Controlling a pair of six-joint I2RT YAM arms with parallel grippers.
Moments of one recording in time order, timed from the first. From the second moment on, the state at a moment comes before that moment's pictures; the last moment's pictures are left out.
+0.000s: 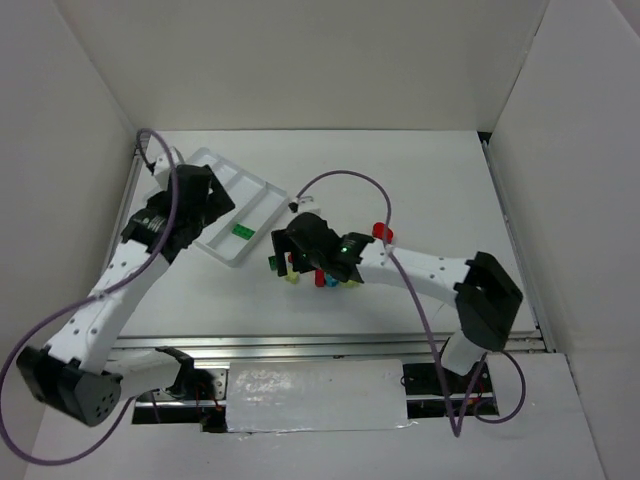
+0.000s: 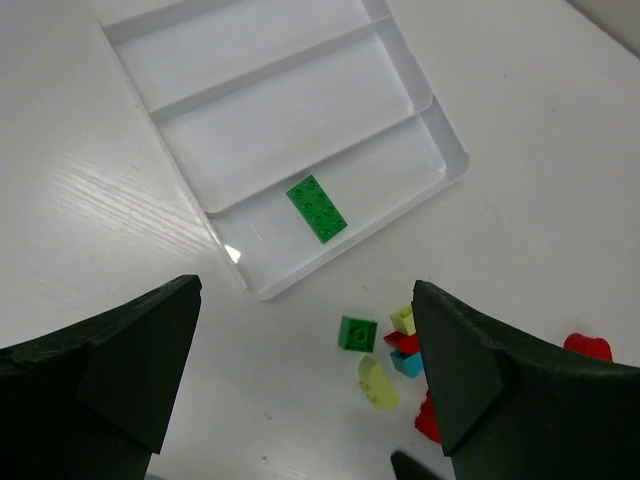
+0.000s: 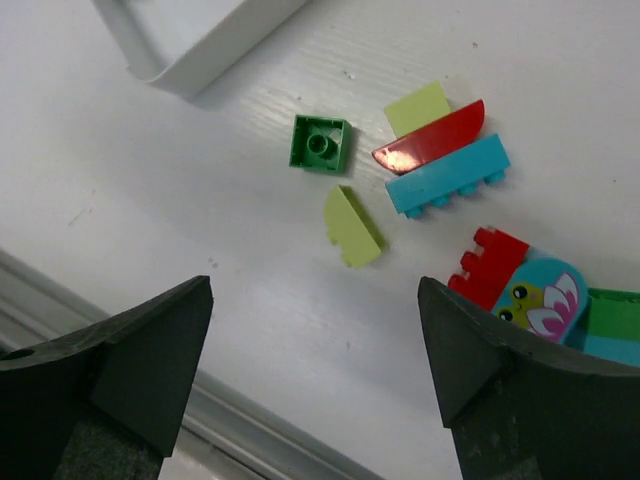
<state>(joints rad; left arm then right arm) -0.36 1.20 1.24 -0.75 -0.51 -0.76 0.98 1.58 1.16 -0.30 0.24 0.59</state>
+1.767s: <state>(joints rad) -0.36 0.75 0.98 -0.86 -0.51 -0.50 0.99 2.12 1.76 -0.45 0.25 0.55</state>
